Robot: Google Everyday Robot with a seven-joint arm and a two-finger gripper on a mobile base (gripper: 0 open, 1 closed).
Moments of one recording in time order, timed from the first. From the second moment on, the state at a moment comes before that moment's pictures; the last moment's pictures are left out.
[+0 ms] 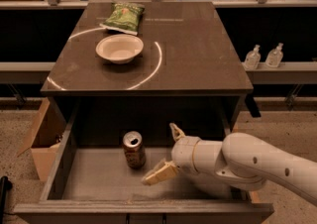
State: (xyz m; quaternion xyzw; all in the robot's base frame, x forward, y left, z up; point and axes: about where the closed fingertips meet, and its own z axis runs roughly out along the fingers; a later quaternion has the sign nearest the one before) arm 0.471 0.006 0.667 -0.47 0.73 0.25 0.44
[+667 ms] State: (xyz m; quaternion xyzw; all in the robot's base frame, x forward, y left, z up) arm 0.475 -0.074 0.728 -0.43 0.76 0.18 0.46
